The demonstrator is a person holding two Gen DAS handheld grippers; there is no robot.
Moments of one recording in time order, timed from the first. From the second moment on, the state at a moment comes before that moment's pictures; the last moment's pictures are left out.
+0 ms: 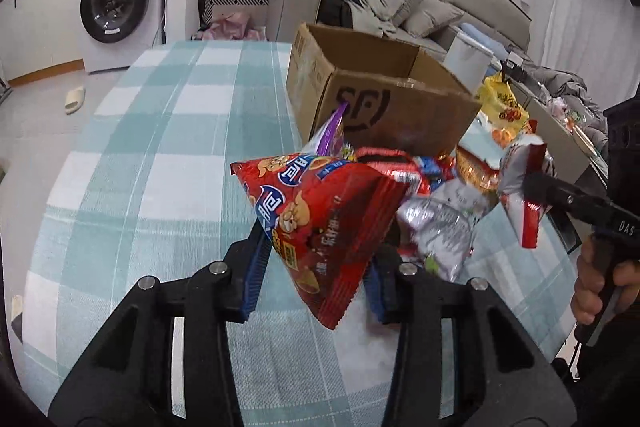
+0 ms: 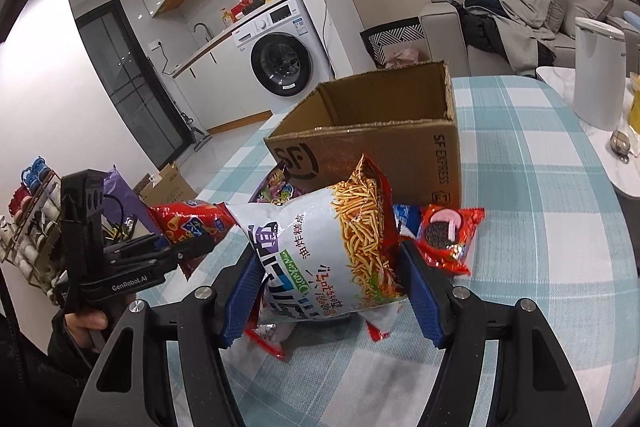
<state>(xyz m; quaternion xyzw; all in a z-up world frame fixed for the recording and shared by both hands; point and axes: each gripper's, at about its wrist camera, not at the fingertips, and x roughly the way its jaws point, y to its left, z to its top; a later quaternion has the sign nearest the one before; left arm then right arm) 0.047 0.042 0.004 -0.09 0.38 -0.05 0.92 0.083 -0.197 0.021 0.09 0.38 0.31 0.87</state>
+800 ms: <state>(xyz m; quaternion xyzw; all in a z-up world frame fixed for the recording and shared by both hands) 0.106 0.005 0.068 -0.07 0.32 -0.09 0.94 0.123 -0.190 0.064 0.10 0.33 0.29 0.89</state>
